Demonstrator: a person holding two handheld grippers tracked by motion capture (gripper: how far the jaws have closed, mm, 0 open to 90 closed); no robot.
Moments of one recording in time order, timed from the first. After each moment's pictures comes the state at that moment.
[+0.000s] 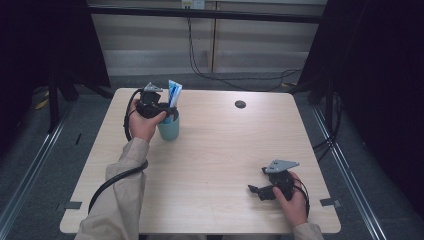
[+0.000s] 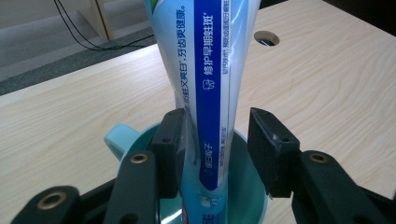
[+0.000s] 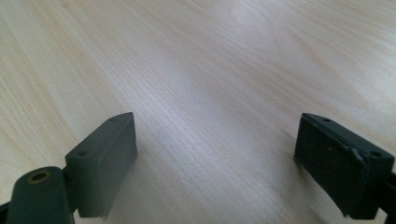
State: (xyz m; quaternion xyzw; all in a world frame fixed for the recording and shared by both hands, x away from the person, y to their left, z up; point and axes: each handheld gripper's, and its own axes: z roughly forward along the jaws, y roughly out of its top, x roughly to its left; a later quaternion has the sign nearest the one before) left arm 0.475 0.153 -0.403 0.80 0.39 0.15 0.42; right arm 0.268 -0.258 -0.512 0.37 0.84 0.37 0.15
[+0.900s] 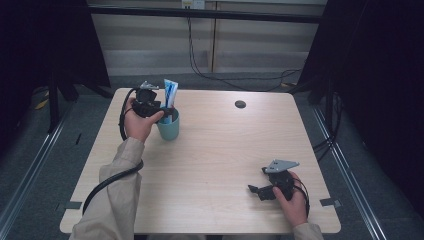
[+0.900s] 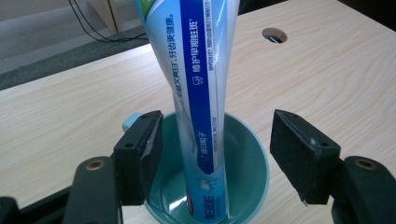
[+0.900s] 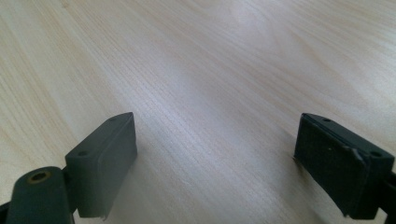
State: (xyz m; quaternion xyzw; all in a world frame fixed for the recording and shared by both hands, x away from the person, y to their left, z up) left arm 0.470 0.161 -0.391 0.80 0.41 0.15 0.41; right arm 0.268 -0.258 -0.512 0.37 0.84 0.37 0.15
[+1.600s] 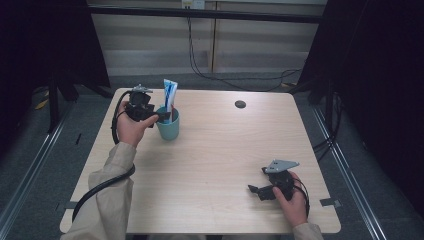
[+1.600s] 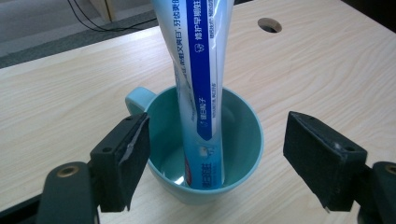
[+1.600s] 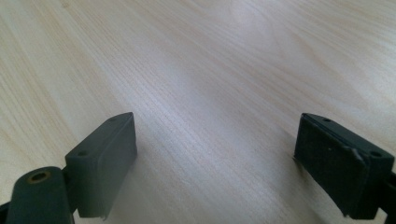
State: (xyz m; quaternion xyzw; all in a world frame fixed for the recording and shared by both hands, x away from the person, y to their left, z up) left arm 0.457 0.179 -0.390 0.80 0.42 0.13 0.41; right arm 0.269 -0.258 -0.512 0.37 0.84 0.37 0.15
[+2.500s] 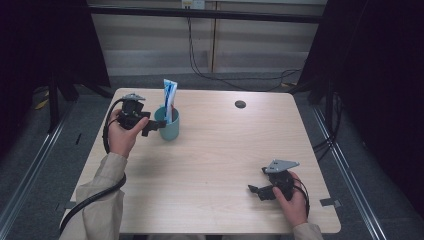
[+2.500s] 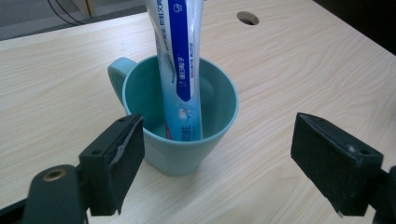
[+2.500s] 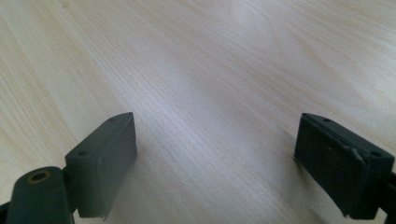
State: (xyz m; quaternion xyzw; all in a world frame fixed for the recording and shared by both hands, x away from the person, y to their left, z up) left arm 0.432 0.197 -0.397 0.80 0.41 0.09 0.43; right arm 0.268 -0.258 -0.512 0.37 0.84 0.36 0.15
